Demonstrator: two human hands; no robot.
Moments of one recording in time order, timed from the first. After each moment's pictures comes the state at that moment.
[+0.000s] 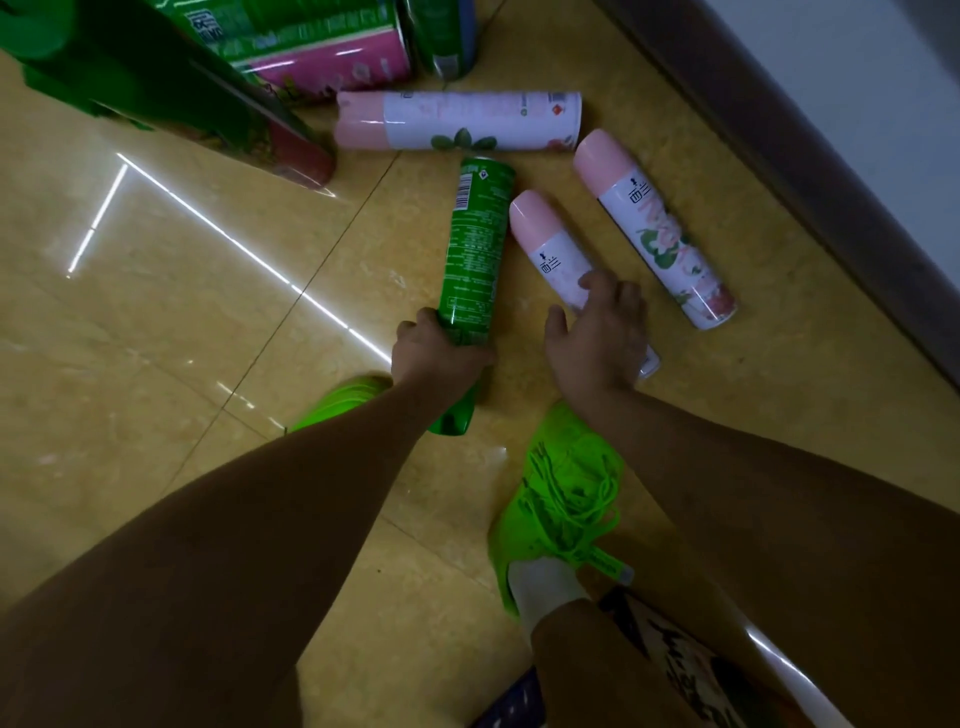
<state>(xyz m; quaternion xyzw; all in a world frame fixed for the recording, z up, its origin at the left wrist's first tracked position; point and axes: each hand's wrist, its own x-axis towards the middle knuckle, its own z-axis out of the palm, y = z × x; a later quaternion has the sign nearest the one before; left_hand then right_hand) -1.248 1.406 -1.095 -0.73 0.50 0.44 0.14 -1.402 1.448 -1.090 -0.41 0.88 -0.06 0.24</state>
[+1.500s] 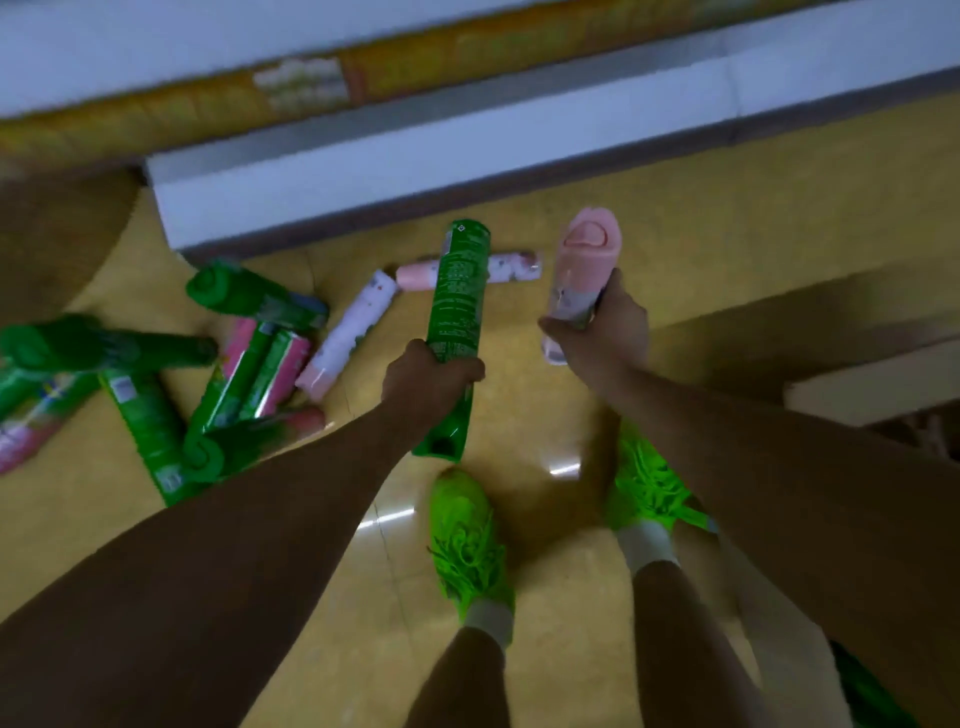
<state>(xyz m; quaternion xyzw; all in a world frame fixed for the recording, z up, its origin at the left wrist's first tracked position) -1.300 1.351 -0.876 -0.46 0.71 0.48 0.26 -1.401 1.526 -0.878 0.04 0.92 -0.33 0.19</state>
